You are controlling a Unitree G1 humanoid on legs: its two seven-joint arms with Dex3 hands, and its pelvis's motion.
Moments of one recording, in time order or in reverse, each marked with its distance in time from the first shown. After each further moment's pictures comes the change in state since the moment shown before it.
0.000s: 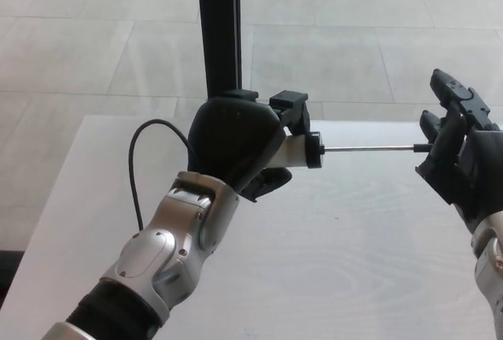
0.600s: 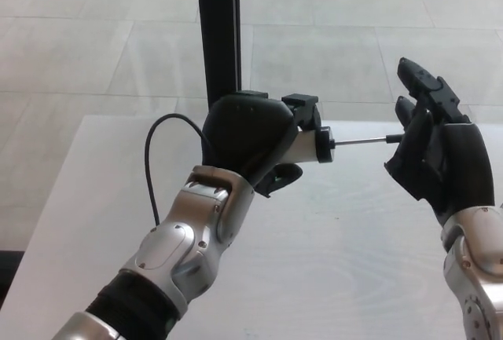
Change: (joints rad) left_arm -0.044 -0.052 -0.017 0.050 0.003 0.070 -0.034; right_arm -0.017 0.040 0.081 0.017 -0.062 -0.097 -0.038
